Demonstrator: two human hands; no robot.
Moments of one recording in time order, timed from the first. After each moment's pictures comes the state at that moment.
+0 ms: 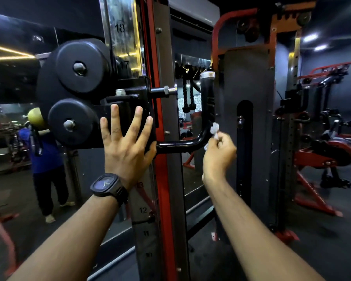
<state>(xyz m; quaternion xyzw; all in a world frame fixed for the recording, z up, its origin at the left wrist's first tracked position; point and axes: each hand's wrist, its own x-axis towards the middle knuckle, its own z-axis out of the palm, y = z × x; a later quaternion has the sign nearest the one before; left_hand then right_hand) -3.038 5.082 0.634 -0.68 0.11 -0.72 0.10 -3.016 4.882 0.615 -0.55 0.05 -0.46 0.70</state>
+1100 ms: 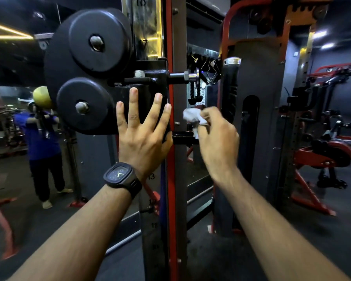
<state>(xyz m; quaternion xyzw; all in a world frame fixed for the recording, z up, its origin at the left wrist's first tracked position) -3.036 5.081 0.633 -0.66 0.13 -0.73 0.09 -3.072 4.912 0.646 -0.77 -0.09 -0.52 0.37</state>
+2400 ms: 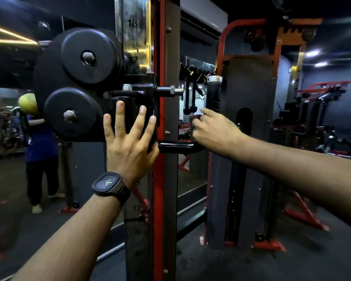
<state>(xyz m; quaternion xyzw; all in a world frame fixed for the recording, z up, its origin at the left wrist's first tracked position) -3.041 5.072 0.629 -0.69 0.06 -0.71 0.11 -3.034 4.842 0.708 -0.74 -0.28 -0.43 -0.43</state>
